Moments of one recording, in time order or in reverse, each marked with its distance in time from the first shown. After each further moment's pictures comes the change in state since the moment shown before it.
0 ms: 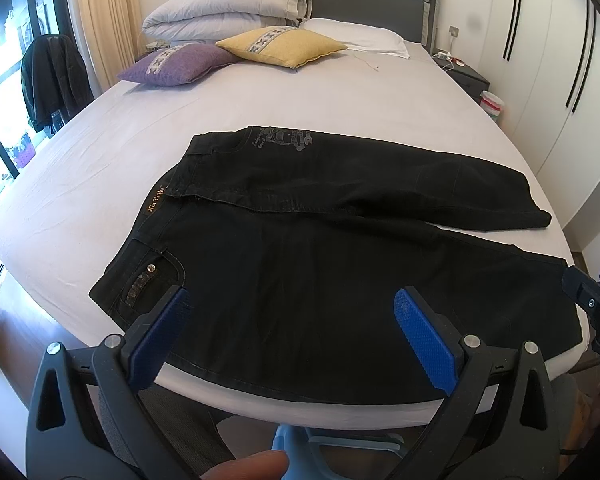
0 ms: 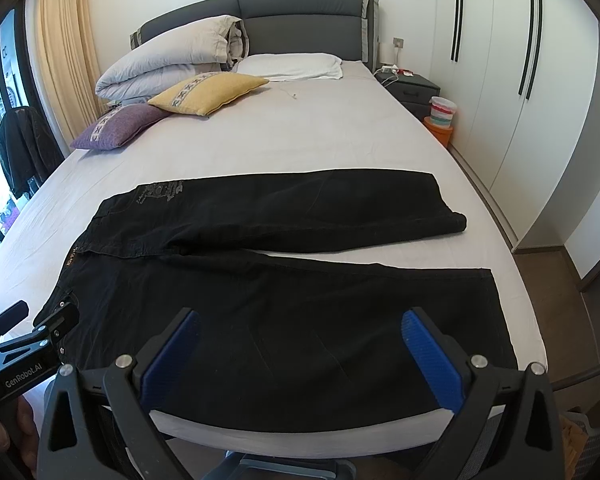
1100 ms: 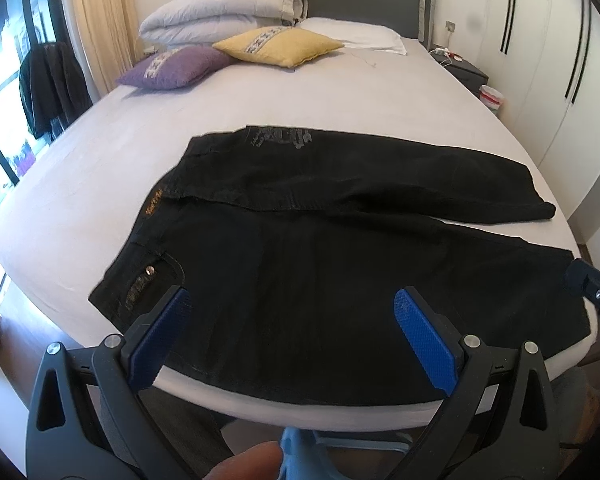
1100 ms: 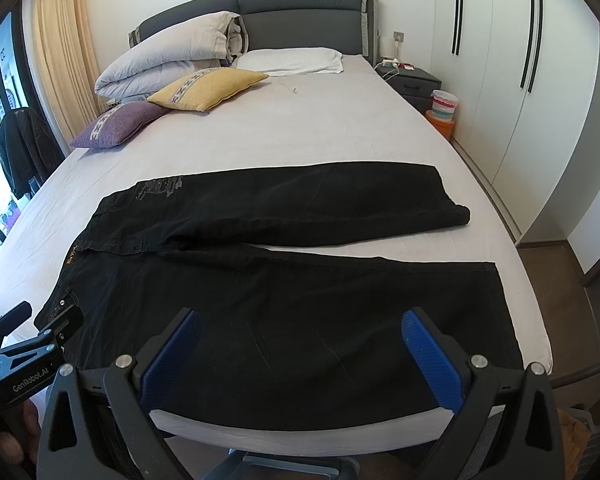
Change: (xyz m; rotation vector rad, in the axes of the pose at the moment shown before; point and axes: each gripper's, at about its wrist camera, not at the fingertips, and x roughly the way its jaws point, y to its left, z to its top) left arm 0.010 -0.004 -0.007 0.039 -0.011 0.017; right arm 0.003 0.000 -0.006 0.013 0.025 0.019
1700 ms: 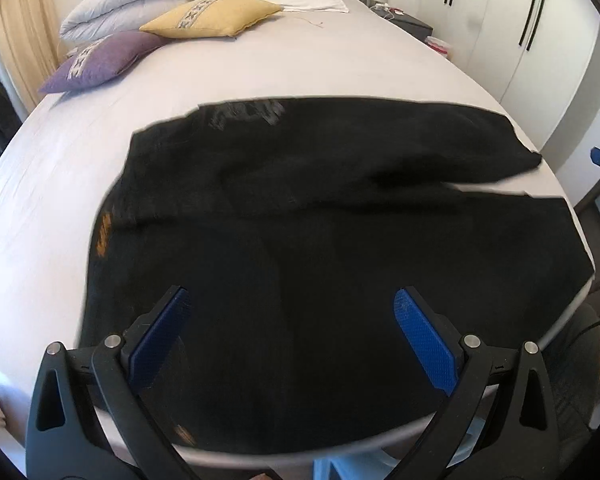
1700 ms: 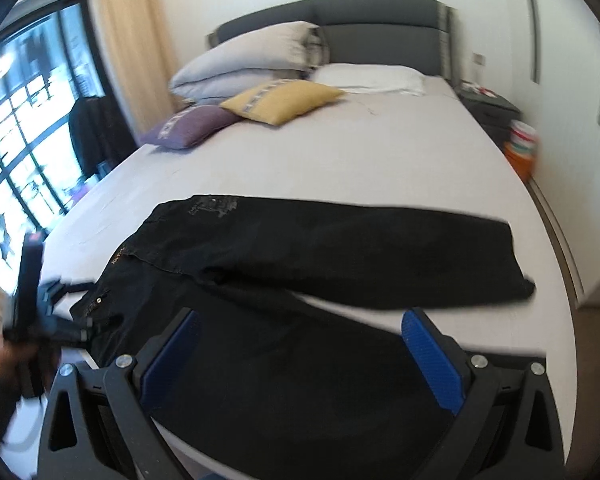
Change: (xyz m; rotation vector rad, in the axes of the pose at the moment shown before) left arm 0.102 0.063 0.048 0.186 0.127 -0.207; right arm 0.041 -0.031 0.066 -0.171 -0.046 0.298
